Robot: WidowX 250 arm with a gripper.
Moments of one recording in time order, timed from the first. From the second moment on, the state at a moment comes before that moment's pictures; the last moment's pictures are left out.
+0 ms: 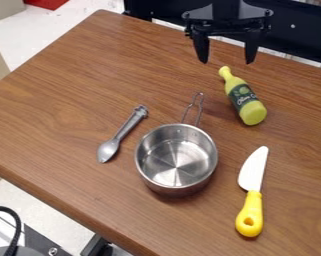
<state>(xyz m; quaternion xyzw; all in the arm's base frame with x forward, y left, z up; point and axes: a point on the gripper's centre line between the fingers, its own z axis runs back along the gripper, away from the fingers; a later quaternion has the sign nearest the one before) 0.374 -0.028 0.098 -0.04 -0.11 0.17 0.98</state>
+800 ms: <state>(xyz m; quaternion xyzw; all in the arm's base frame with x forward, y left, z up) 0.395 -0.053 0.066 -0.04 -0.08 0.29 0.95</state>
